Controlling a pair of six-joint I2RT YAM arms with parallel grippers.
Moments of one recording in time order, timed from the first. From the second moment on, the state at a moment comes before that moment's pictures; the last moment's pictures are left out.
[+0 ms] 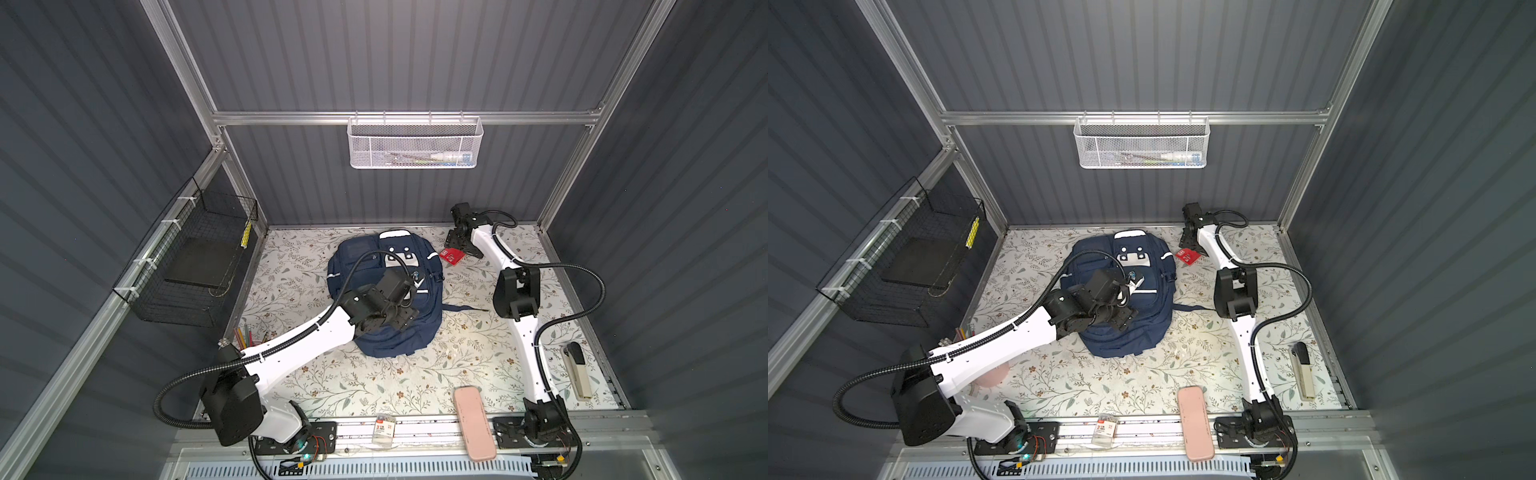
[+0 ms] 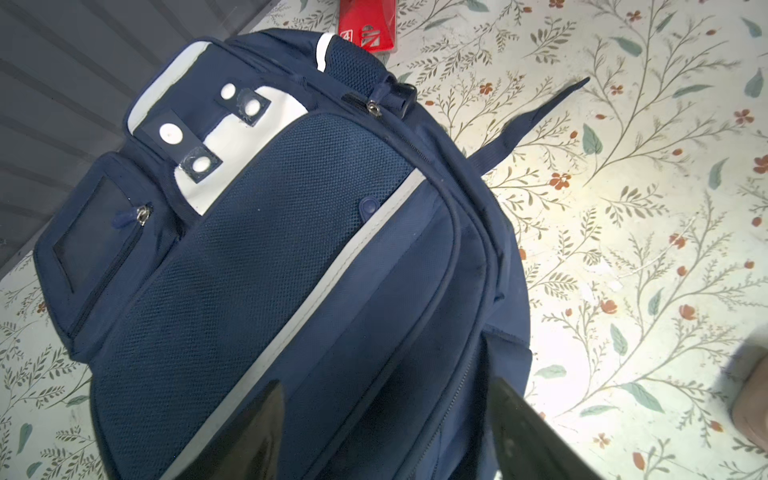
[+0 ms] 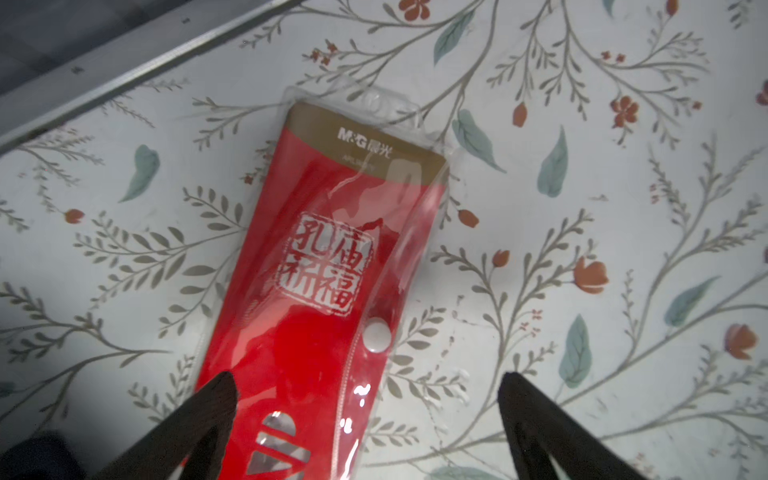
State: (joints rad) left arm -0.90 1.43 1.20 -0.61 -0.21 0.04; right arm 0.24 2.62 2.47 -1.00 0.32 0.57
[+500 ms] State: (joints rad) left arm -0.90 1.43 1.17 -0.60 -0.20 0.02; right arm 0.26 2.62 2.41 -0.98 0.30 0.43
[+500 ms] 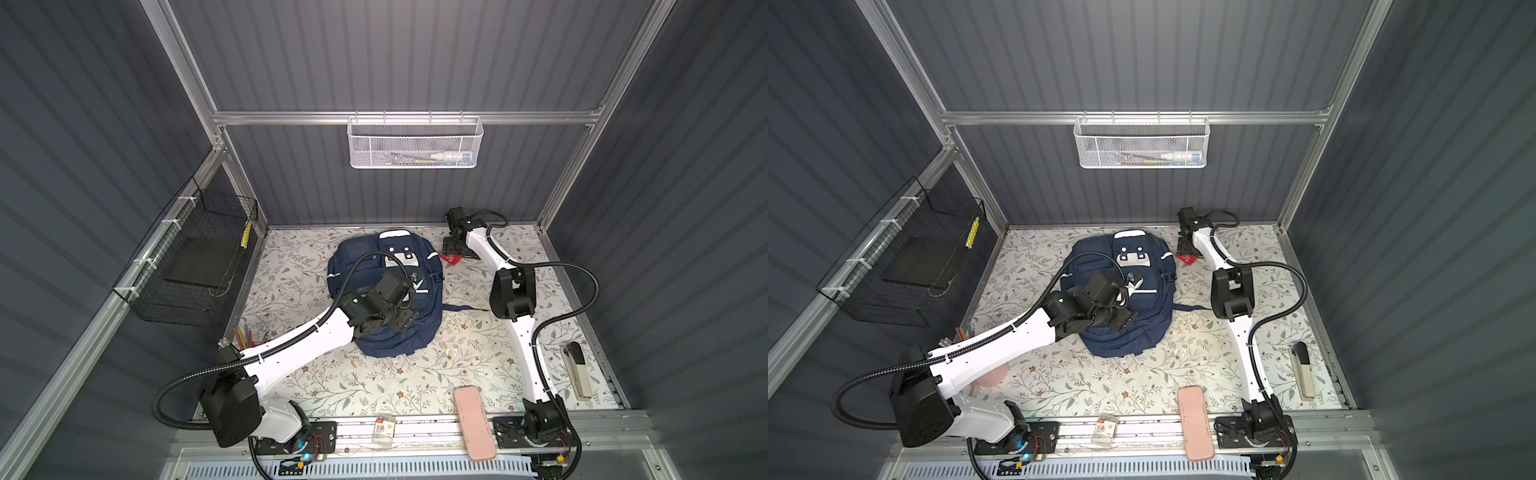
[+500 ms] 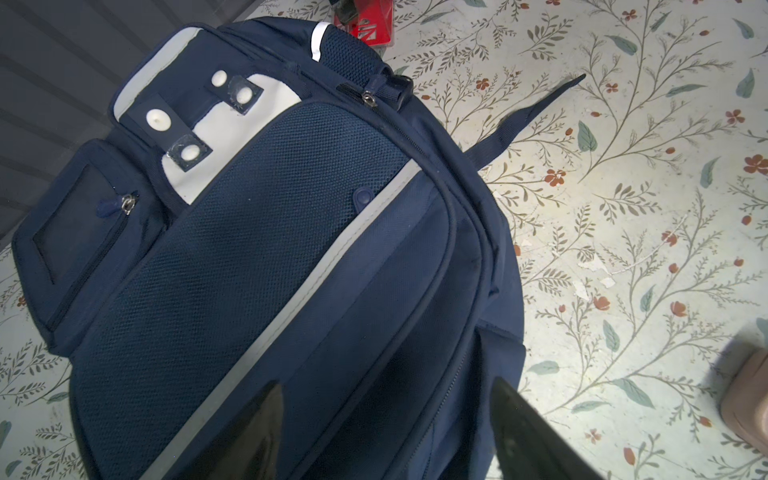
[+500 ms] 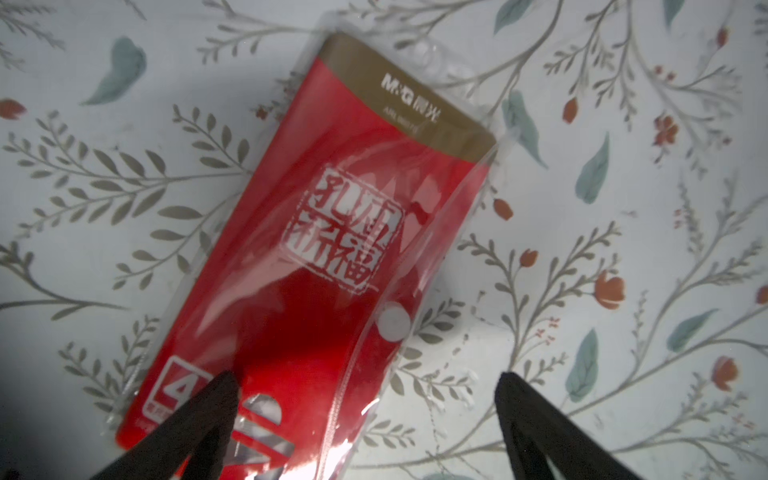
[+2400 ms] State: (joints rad) left arm -0.90 1.33 1.12 -0.56 -0.17 -0.03; right arm 0.21 2.60 2.41 -1.15 0.02 -0.06
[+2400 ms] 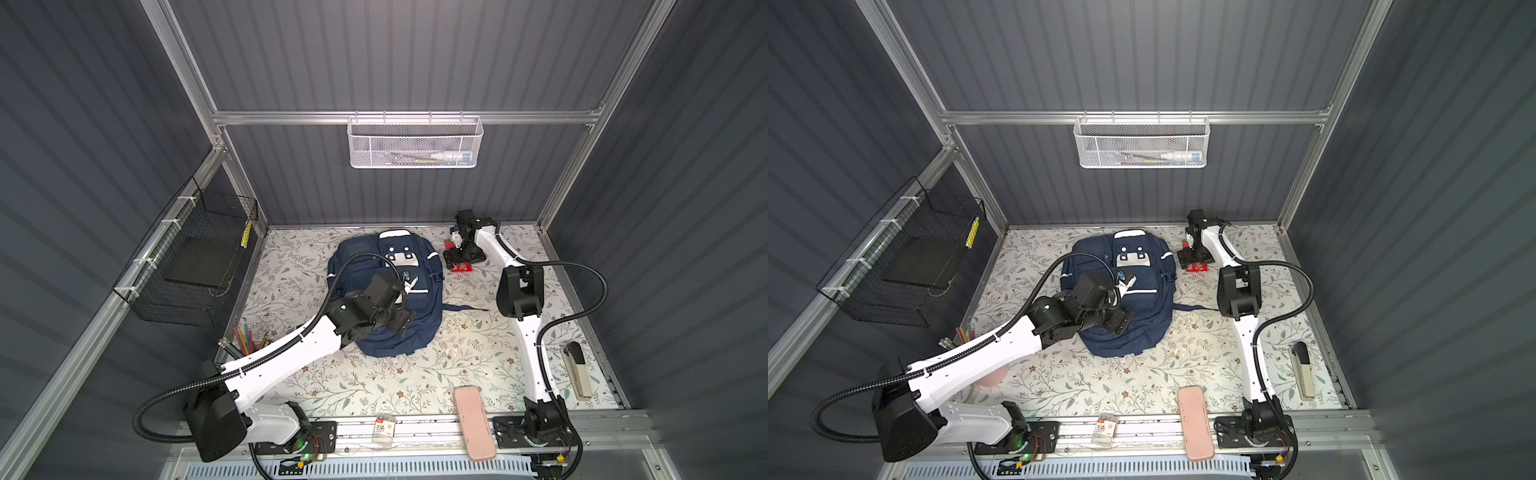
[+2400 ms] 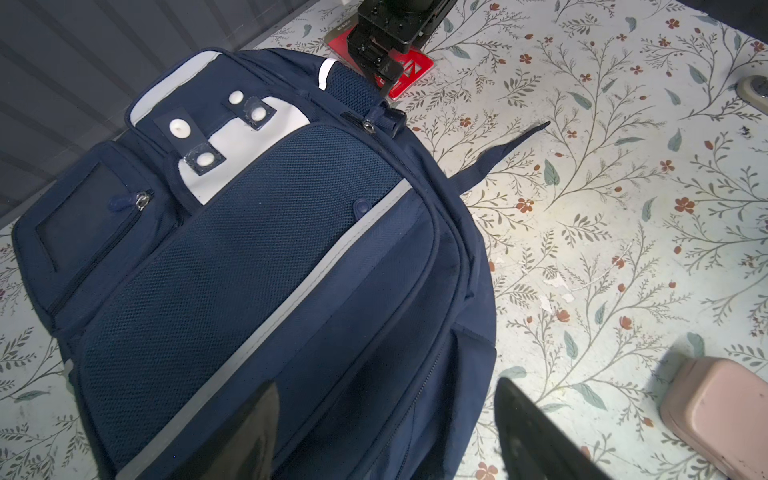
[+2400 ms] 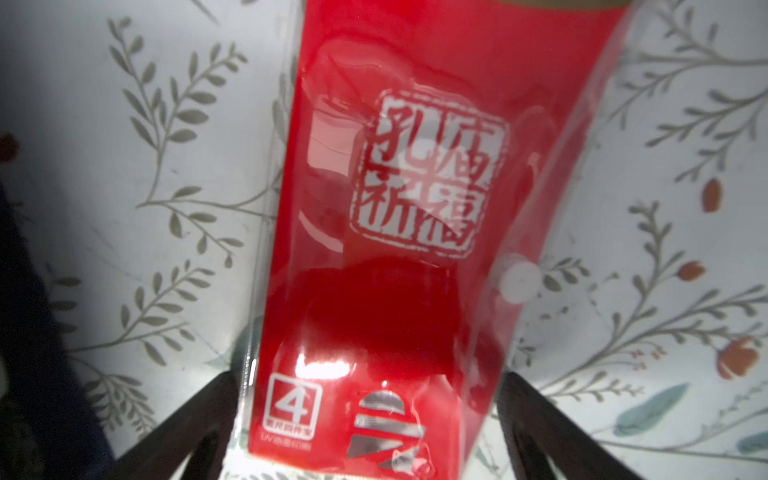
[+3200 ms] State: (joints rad) left arm -0.90 1.32 1.12 -0.58 -0.22 -0.02; right arm 0.22 2.60 2.42 -1.26 0.03 -0.01
